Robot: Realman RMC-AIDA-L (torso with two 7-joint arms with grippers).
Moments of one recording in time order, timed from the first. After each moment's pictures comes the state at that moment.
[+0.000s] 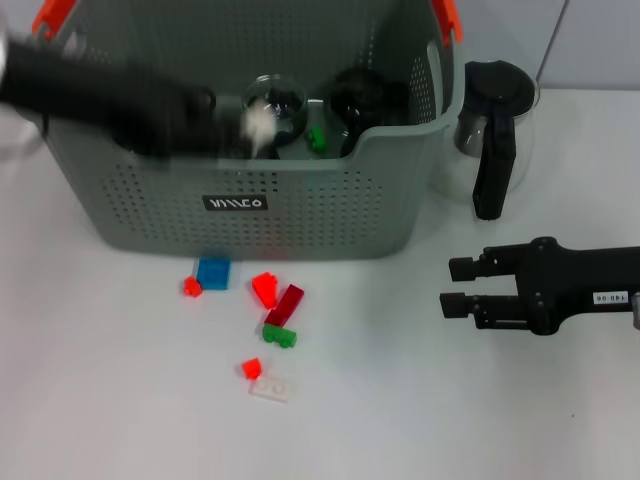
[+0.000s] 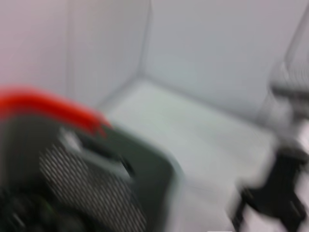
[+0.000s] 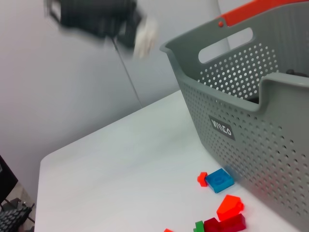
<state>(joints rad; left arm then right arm) -0.70 -2.08 0.65 1.45 2.21 1.98 -2.12 0.55 2.03 -0.87 -0.69 -1.98 -1.62 1.54</state>
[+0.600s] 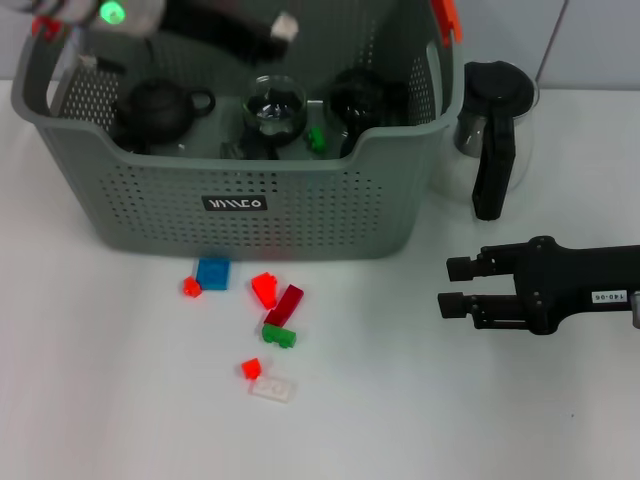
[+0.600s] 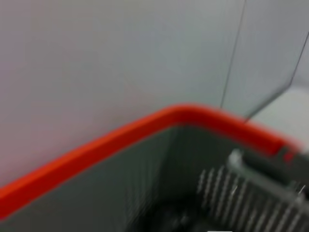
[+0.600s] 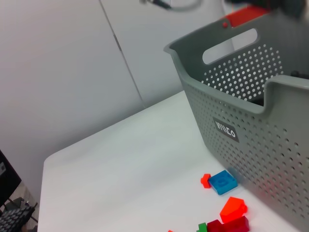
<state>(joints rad) -0.85 -2.05 0.96 1.07 2.42 1.22 -2.25 0.55 2.03 -0.87 -0.69 -1.98 -1.63 1.54</state>
